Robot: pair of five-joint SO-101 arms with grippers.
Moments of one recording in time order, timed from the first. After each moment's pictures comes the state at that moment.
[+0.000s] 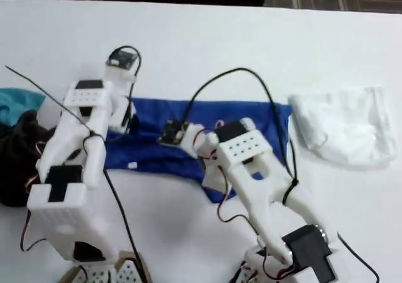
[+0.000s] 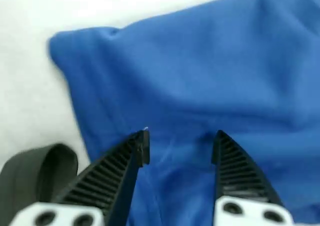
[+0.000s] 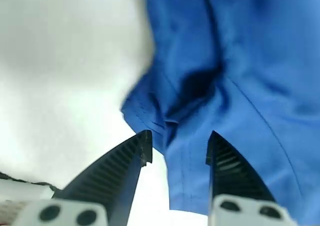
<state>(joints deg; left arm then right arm) -10.2 15.9 12.4 59.7 -15.5 -30.8 -11.1 36.0 75.7 44.5</state>
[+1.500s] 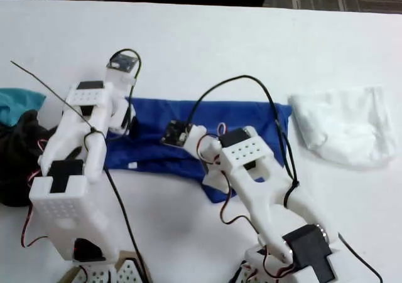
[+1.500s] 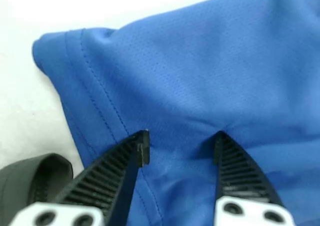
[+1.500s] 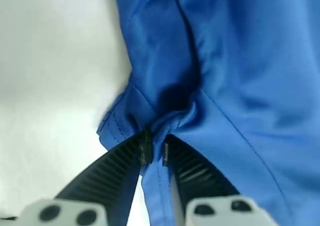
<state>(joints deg) -10.5 20.3 10.9 59.4 -16.2 -28.5 -11.2 42.3 63.6 44.6</state>
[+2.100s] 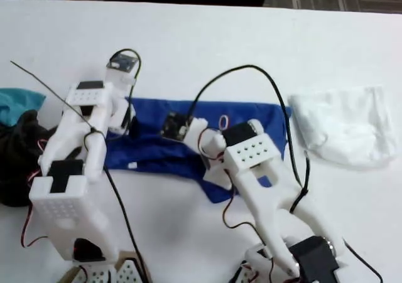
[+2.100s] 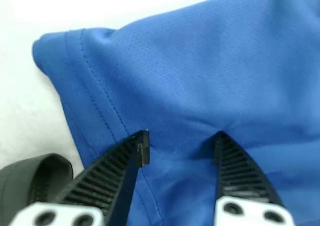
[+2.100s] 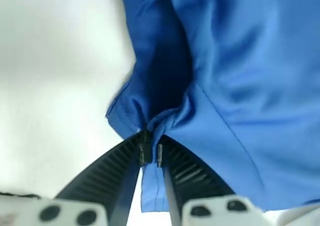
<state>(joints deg) -10.5 20.3 10.9 59.4 -16.2 -28.7 -16.9 36.5 74.3 44.6</state>
